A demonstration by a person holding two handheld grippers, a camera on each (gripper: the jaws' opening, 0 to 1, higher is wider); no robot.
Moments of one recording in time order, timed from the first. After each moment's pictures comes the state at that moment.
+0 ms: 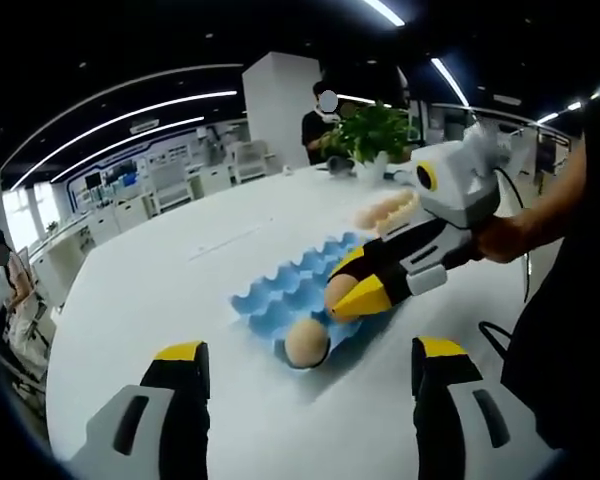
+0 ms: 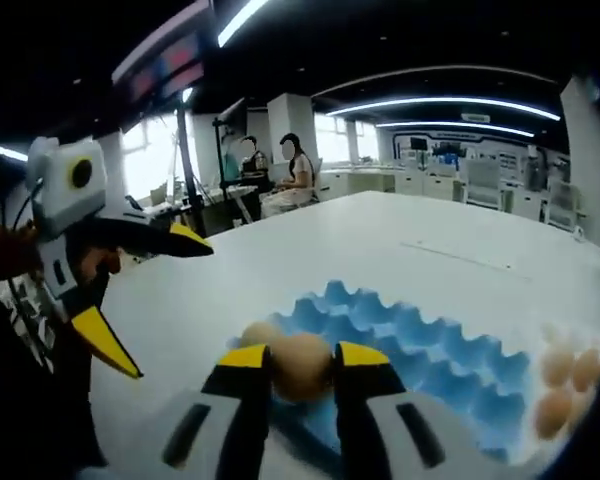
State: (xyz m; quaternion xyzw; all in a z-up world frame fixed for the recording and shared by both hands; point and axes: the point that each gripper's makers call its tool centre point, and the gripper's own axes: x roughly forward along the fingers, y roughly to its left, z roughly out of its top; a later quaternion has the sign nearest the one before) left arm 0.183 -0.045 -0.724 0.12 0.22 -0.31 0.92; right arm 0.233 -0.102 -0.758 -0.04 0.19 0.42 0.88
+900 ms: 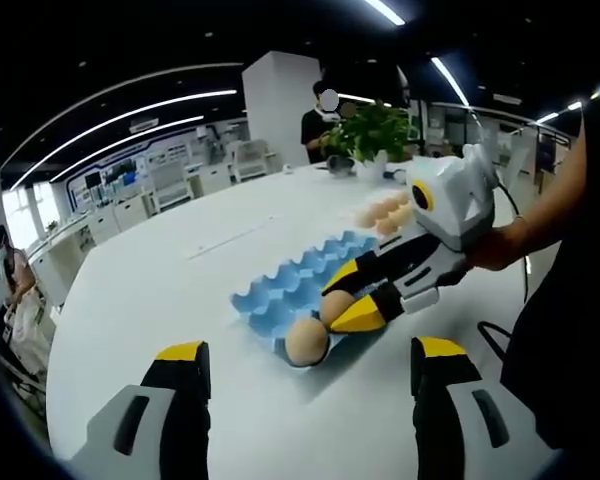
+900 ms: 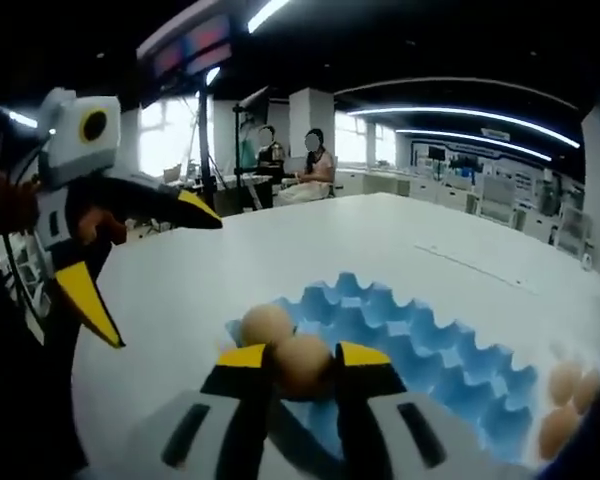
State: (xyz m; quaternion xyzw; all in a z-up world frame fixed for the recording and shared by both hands) left arm 0.184 -0.042 -0.728 0.12 0.22 -0.31 0.92; right arm 0.227 -0.095 -0.774 -0.10 0.17 0.45 0.87
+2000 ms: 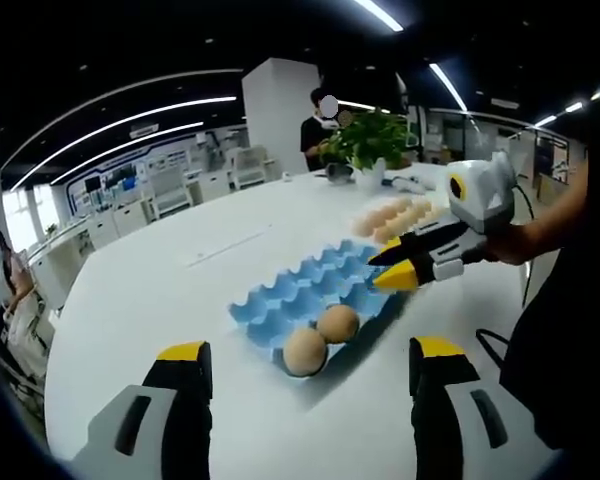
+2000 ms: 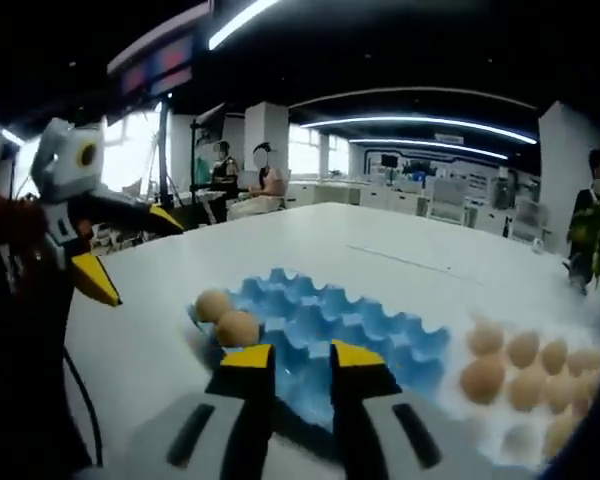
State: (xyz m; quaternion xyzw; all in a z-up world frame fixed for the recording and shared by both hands) left arm 0.182 -0.048 -0.723 0.12 0.21 -0.32 0.92; right arm 0.228 -0.198 -0.760 -0.06 0.17 0.32 0.93
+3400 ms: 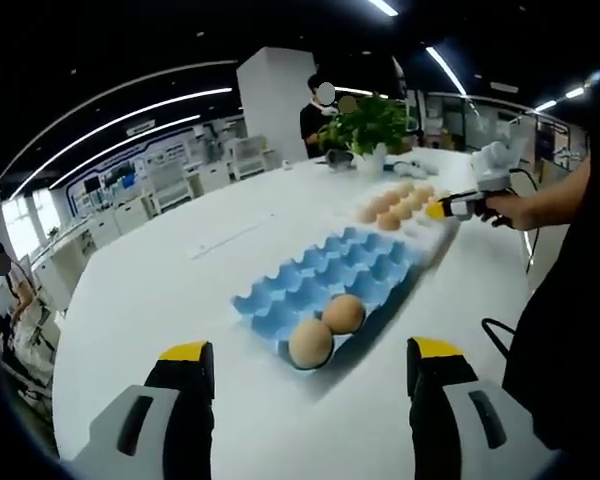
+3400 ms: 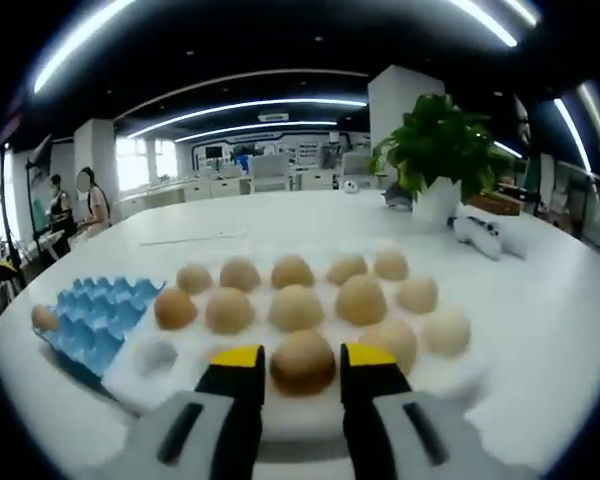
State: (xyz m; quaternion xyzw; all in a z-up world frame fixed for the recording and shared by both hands) left arm 0.181 -0.047 -0.719 0.11 0.23 -0.31 0.92; right arm 0.241 -0.426 -0.777 0.01 0.20 -0.02 0.98
